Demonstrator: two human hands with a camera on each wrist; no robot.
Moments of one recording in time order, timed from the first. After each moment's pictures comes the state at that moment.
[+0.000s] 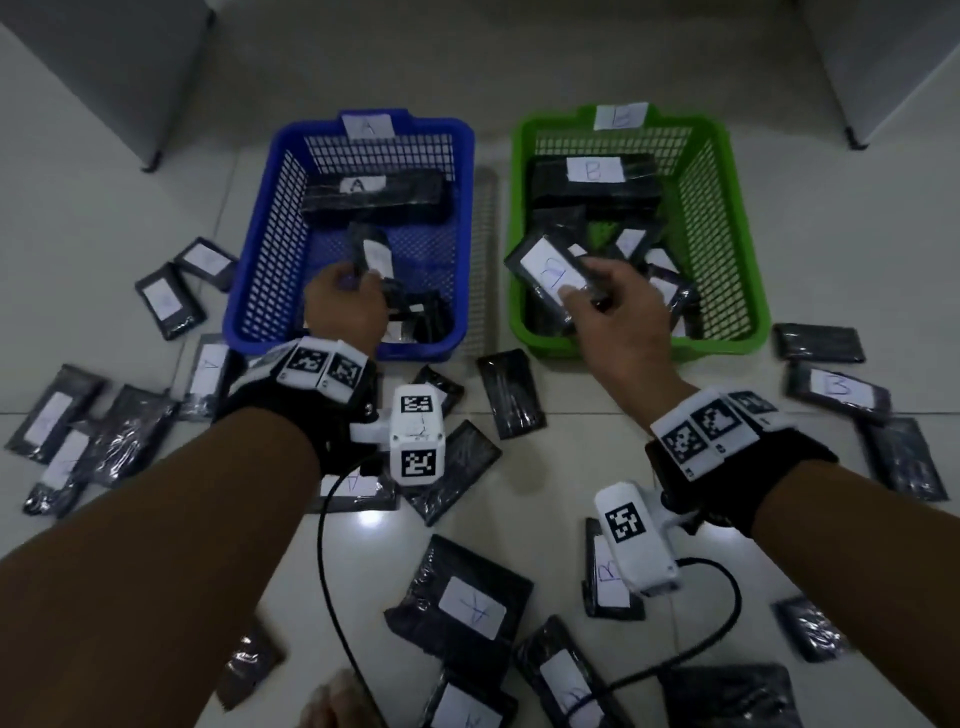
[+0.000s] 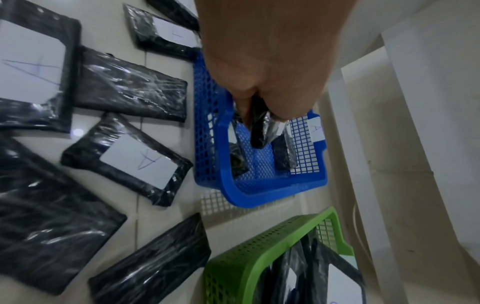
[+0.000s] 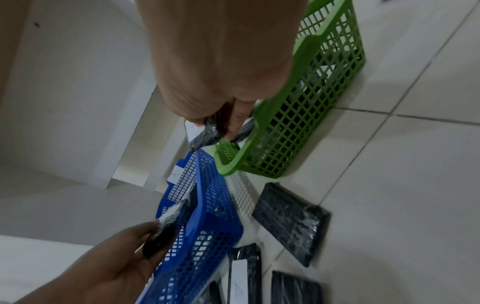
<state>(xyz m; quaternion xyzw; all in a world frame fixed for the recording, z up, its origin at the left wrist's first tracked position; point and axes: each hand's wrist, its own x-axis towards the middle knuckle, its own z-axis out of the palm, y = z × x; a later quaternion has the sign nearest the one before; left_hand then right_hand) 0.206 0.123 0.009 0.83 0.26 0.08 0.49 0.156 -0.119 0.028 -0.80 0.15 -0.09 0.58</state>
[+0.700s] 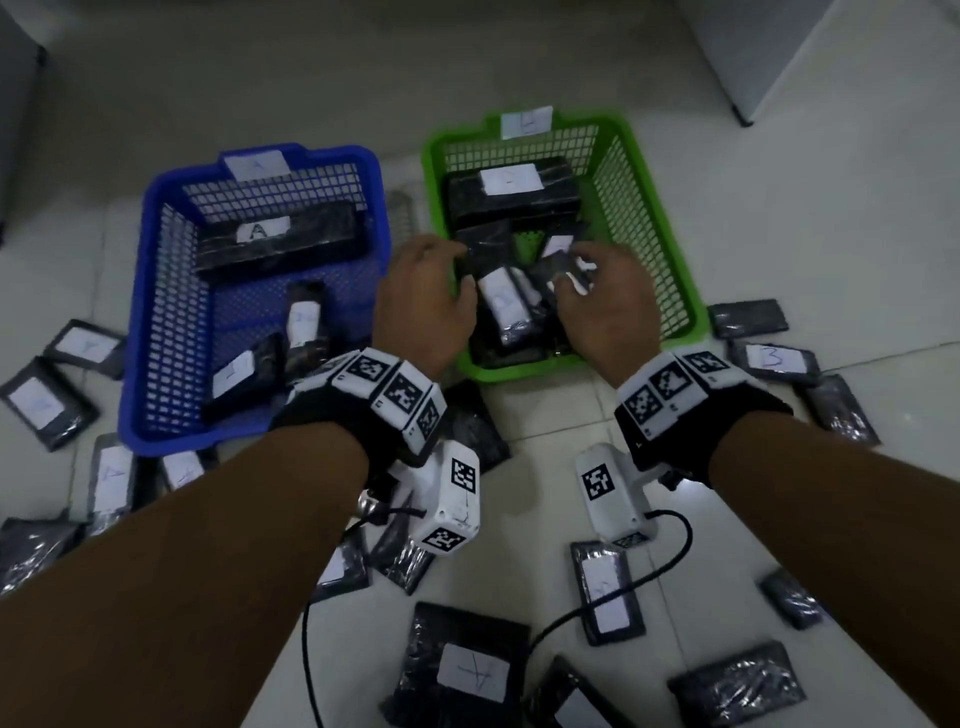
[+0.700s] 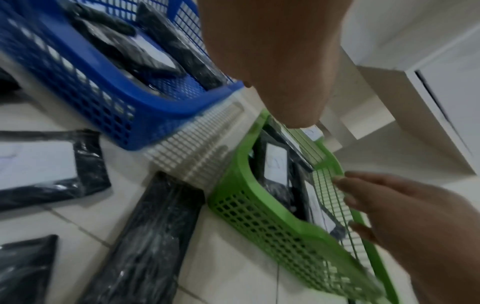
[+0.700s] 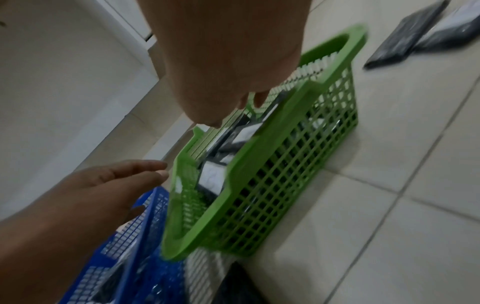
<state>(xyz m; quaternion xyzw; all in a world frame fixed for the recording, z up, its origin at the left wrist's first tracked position) 0.249 0.020 0.014 0.93 -0.19 0.04 0.32 0.195 -0.167 0.012 -0.91 0.18 -0.14 0.36</state>
